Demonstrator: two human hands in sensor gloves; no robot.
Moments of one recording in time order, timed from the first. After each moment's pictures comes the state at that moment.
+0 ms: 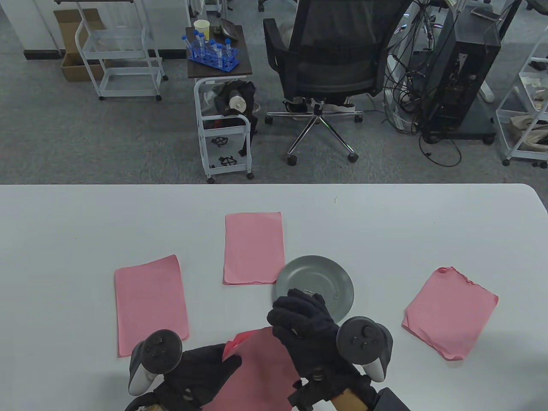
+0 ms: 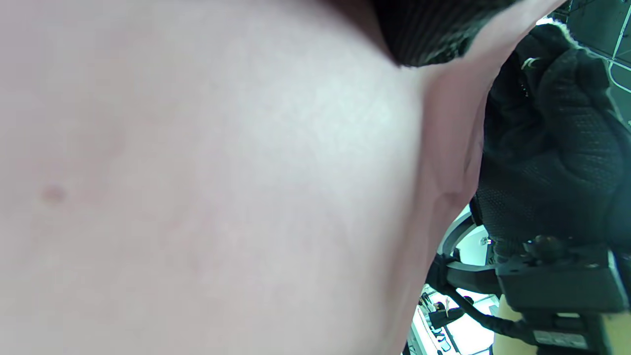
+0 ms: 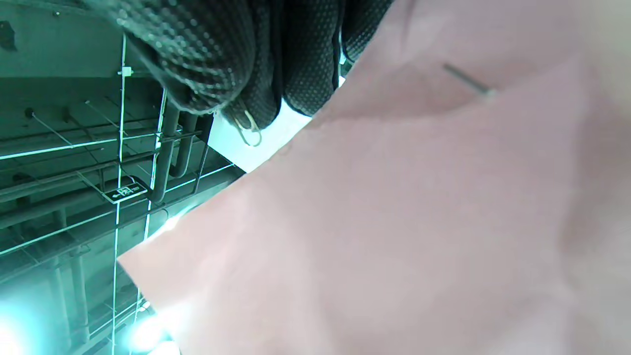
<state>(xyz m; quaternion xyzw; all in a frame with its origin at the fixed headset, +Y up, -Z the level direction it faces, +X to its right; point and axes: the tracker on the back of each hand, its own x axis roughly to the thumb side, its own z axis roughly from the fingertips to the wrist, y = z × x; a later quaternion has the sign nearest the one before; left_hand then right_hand) -0.198 -0.726 -0.218 -0.15 -0.22 0.50 0.83 0.084 -0.655 -0.234 0.20 -0.05 0.83 0.53</state>
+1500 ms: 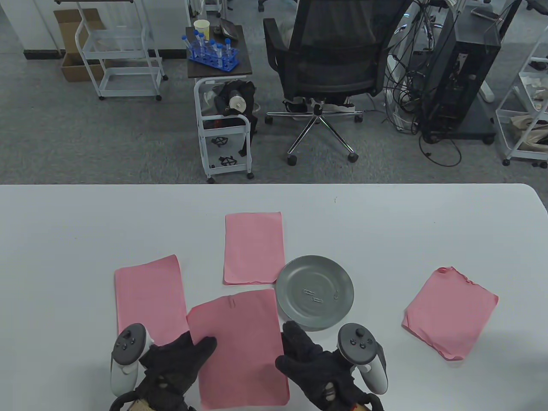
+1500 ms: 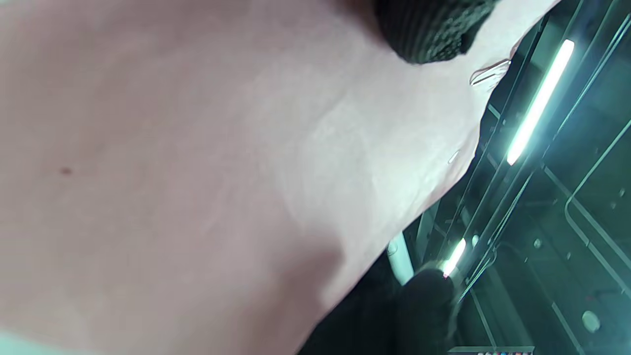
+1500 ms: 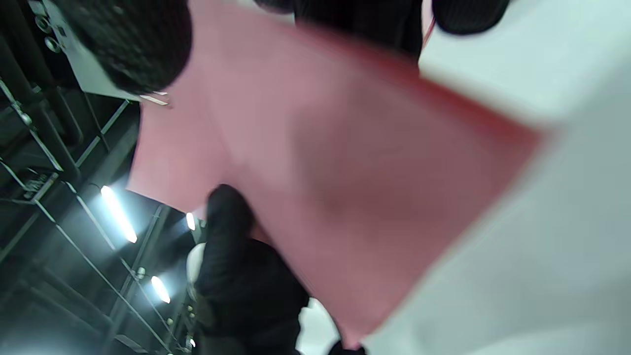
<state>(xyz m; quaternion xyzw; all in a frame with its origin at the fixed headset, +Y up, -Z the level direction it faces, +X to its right) -0.218 -0.735 -0.221 -0.18 -0.17 0.65 0.72 0.088 -0.716 -0.214 0.16 0.22 0.74 0.62</state>
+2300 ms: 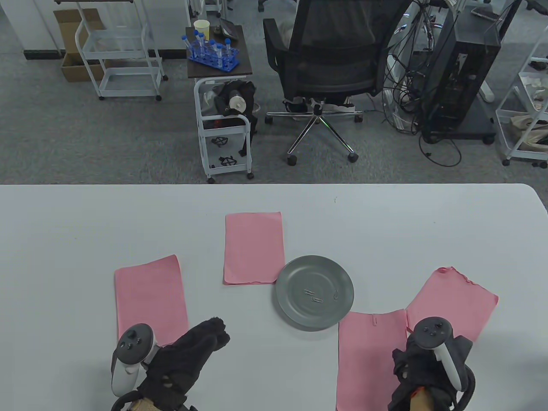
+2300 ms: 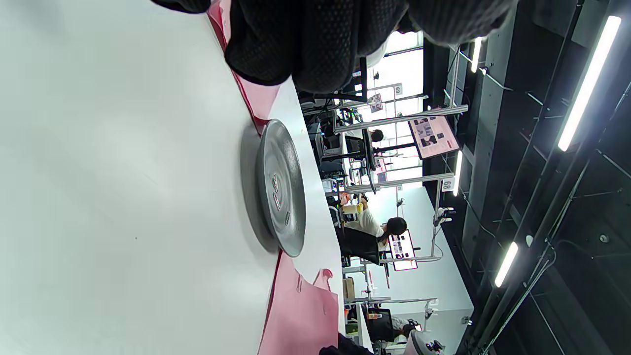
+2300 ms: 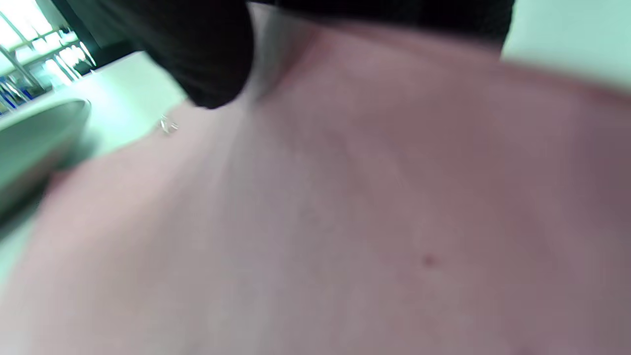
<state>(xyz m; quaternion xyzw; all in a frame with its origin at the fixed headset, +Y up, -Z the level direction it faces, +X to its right) -0.237 -0.747 -0.230 -0.18 -0.12 0.61 0.76 0.267 -0.751 -0.233 -0.27 0.19 0.92 0.19</state>
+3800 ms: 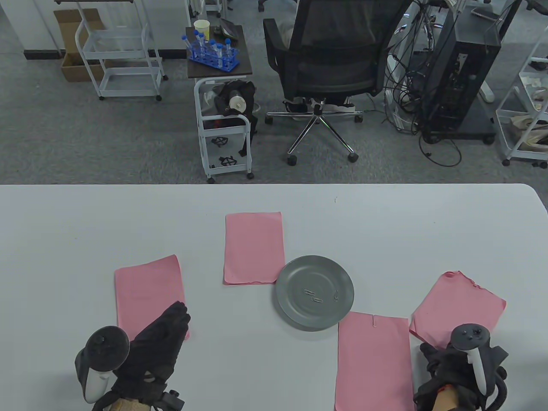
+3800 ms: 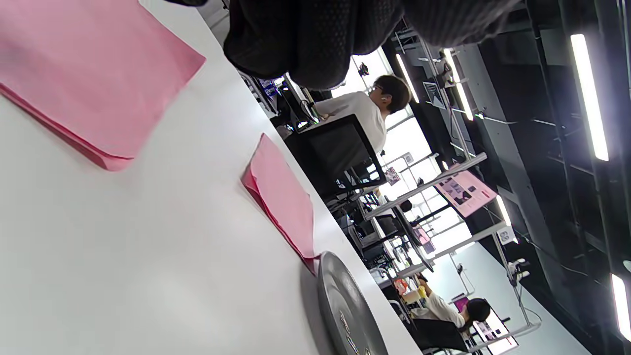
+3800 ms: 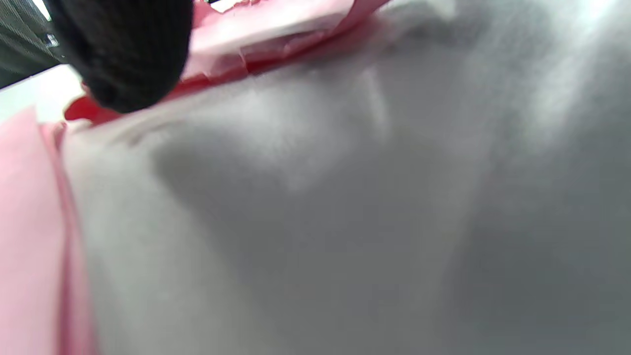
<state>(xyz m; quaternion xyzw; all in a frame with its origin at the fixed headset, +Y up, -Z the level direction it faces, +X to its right) -0.288 -0.722 -0.228 -0.03 -0.03 0.50 0.86 0.343 -0.785 -0.233 -0.39 0.15 0.88 0.22</state>
